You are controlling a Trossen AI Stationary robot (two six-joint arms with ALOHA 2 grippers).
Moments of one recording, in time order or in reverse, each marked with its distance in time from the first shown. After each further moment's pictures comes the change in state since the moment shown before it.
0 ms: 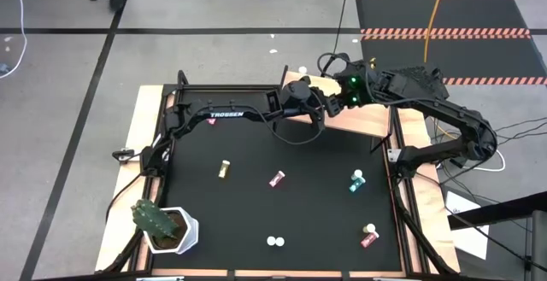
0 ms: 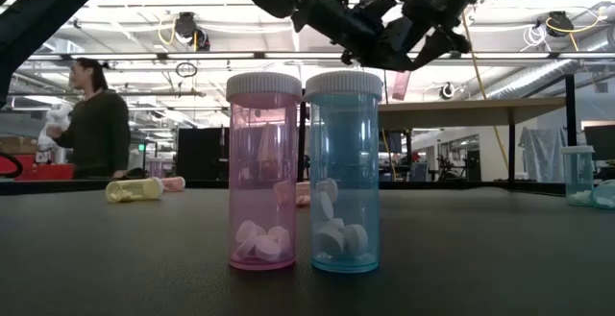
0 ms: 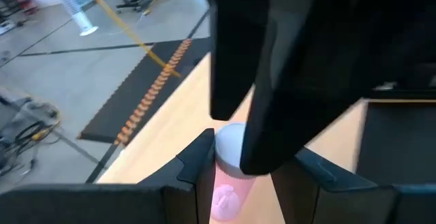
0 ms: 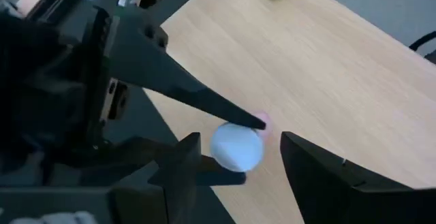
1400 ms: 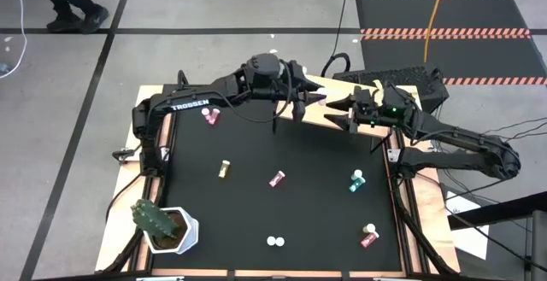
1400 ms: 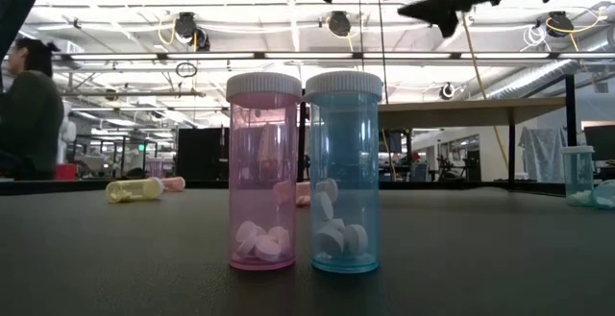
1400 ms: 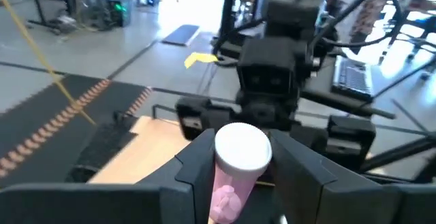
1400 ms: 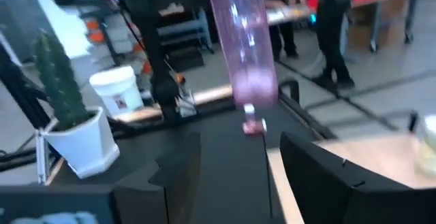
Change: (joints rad) left arm 0.021 -0.286 0.001 -0.119 0.342 -0.324; right arm 0.118 -0.410 -0.543 0.895 -0.235 -0.273
